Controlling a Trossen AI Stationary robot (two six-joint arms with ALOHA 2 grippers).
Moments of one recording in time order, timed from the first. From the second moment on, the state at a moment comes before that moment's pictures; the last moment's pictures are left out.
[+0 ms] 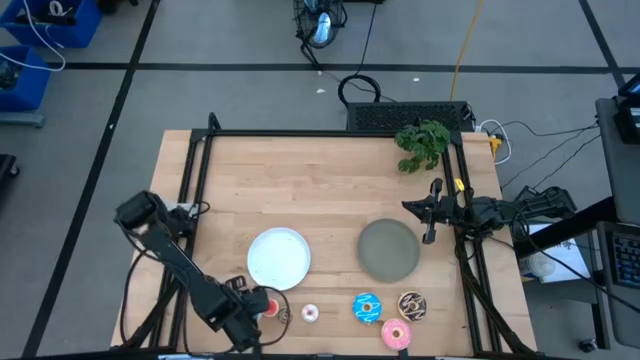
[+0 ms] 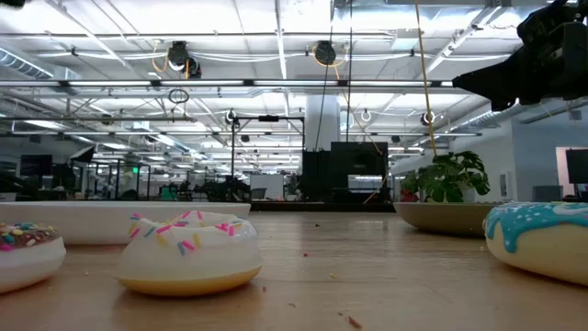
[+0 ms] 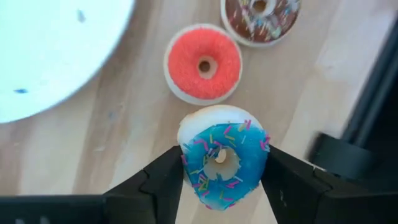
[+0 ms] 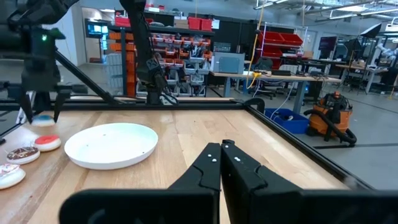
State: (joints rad) left arm -0.82 1.80 1.24 -0.82 -0.08 -1.16; right arm 0.22 0.06 0.02 0.09 0.44 -0.07
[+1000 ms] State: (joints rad) left arm -0.71 1.39 1.24 -0.97 -0.21 -1.08; right arm 0.22 0.06 0.02 0.09 0.44 -0.07
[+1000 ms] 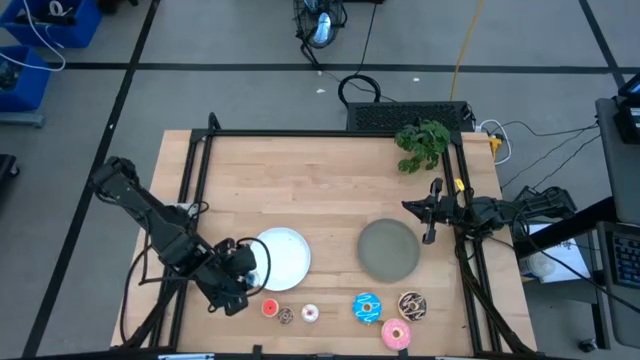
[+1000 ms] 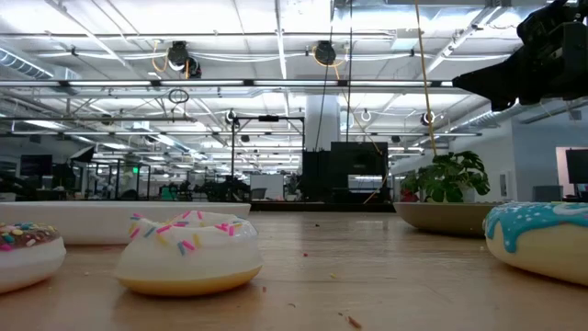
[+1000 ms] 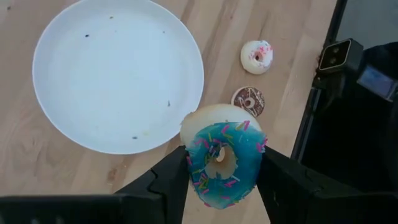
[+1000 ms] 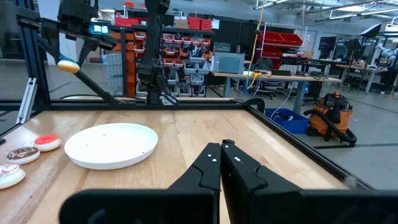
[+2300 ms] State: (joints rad) left arm -0.16 1.65 1.24 -1.01 -0.11 -0.49; right arm 0.22 0.06 0.02 0.09 0.44 -0.07
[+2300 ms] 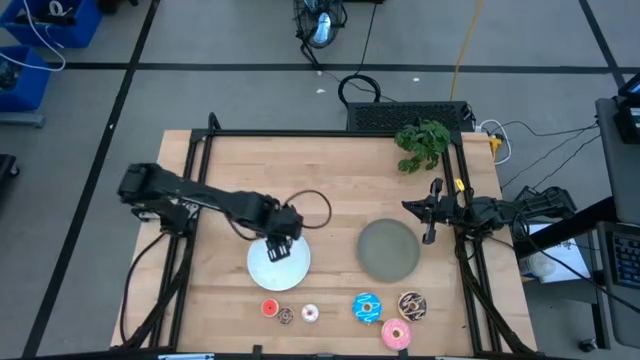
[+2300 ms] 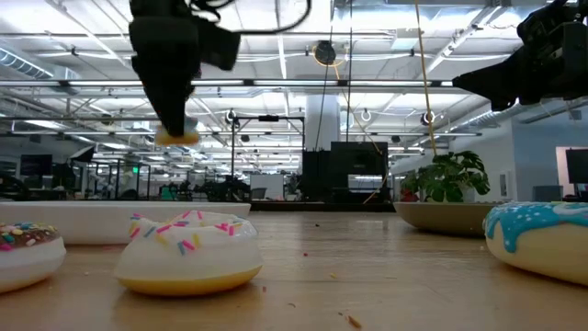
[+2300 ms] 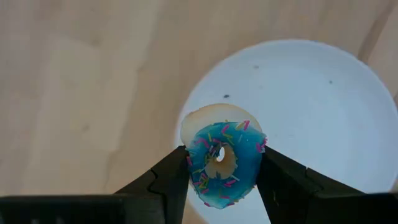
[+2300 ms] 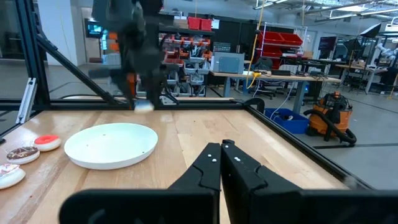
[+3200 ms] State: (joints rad) left arm -0.19 1.83 1.24 -0.88 -0.04 -0.39; right arm 0.22 0.06 0.02 0.09 0.44 -0.06
